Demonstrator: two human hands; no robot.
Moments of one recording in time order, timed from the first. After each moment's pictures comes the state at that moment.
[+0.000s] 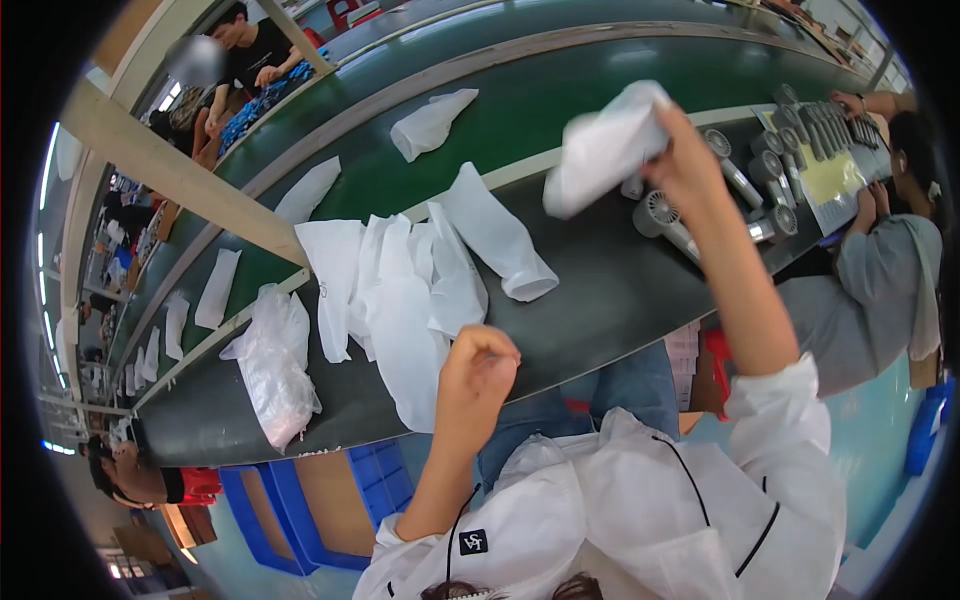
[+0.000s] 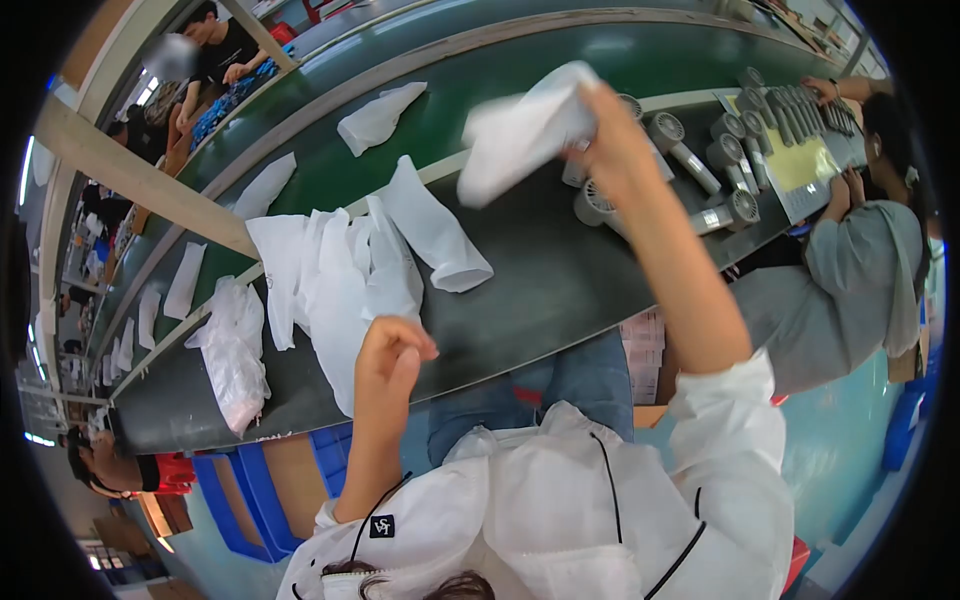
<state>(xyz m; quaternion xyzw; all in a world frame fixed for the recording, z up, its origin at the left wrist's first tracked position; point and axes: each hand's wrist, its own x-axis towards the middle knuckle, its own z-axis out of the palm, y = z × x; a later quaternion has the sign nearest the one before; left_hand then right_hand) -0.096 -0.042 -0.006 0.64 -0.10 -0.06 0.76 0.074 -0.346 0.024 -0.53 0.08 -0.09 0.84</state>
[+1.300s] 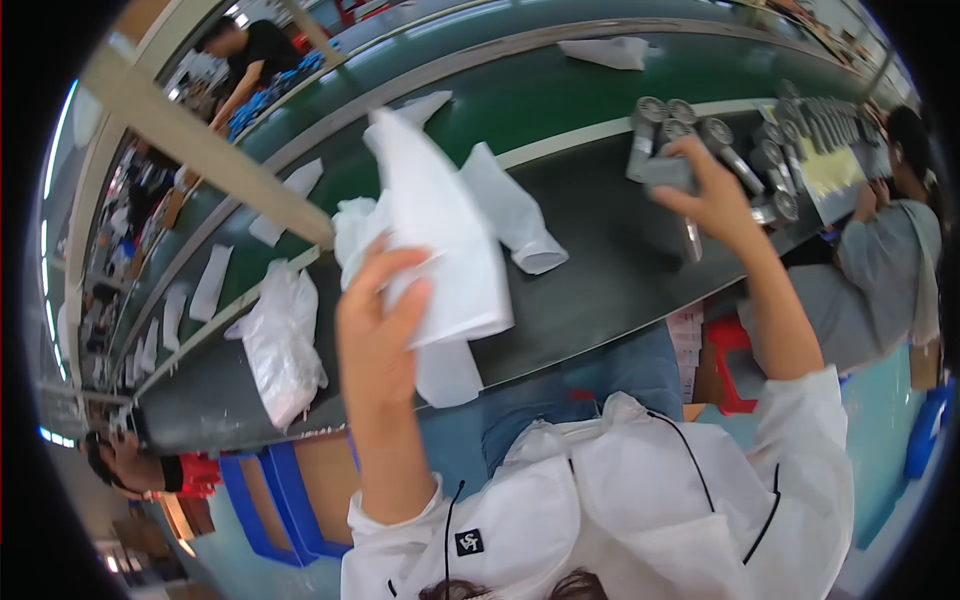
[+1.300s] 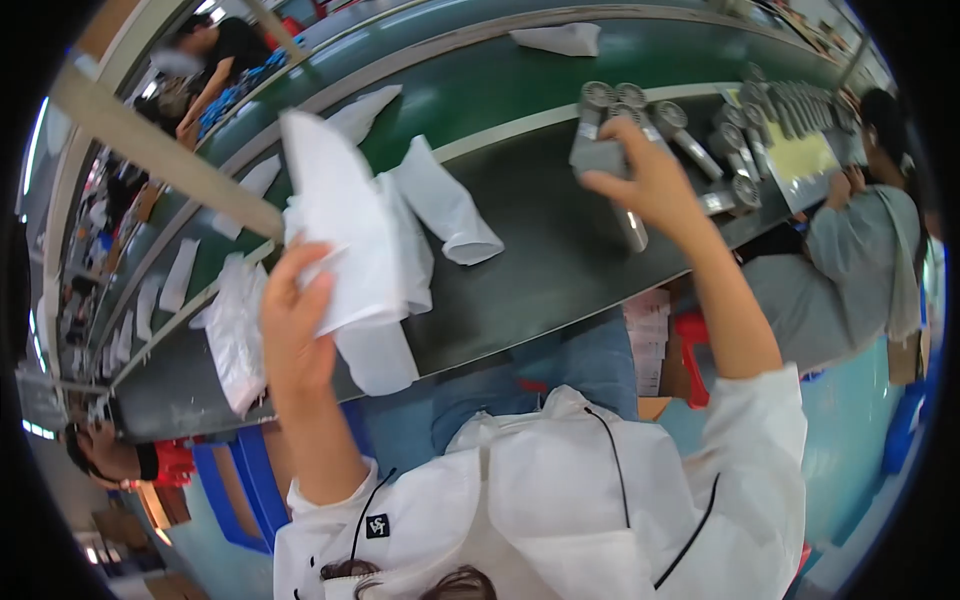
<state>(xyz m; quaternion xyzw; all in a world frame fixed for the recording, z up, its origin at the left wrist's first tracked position) -0.069 0.017 0.045 0.66 -0.07 0.05 0.75 -0.006 -0.375 0.024 -0.93 -0.06 -0.11 0.34</state>
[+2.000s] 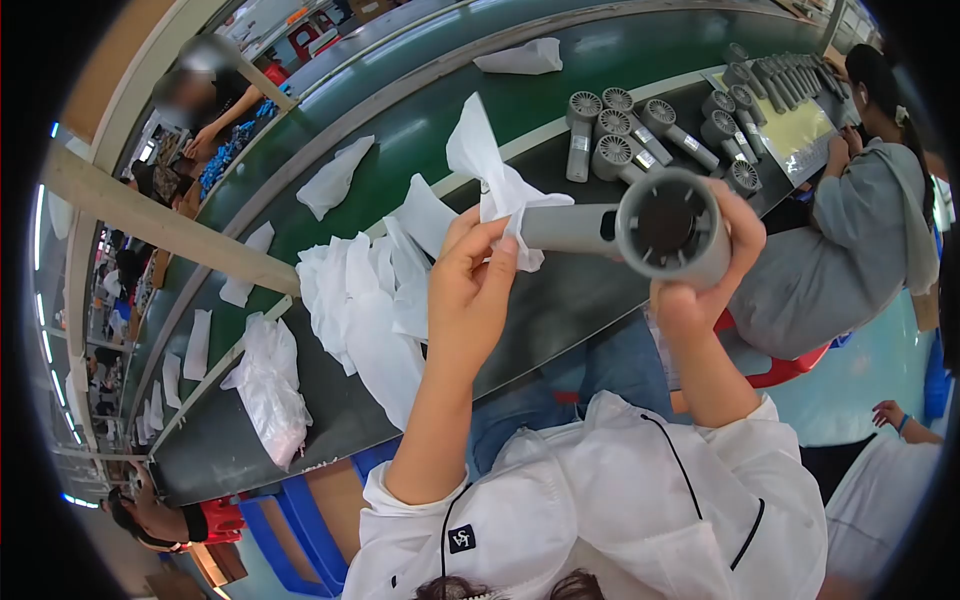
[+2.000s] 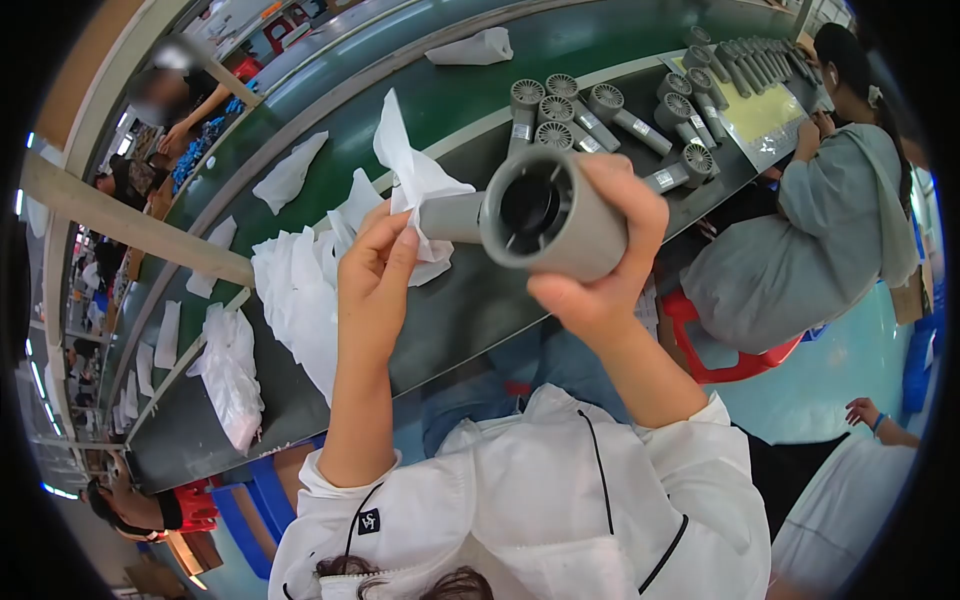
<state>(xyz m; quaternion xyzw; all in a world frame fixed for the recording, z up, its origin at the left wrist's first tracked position) -0.034 -0.119 0.036 0.70 -0.21 -0.03 0.68 -0.082 -0.332 0.024 -0.66 -0.19 -0.49 0.54</state>
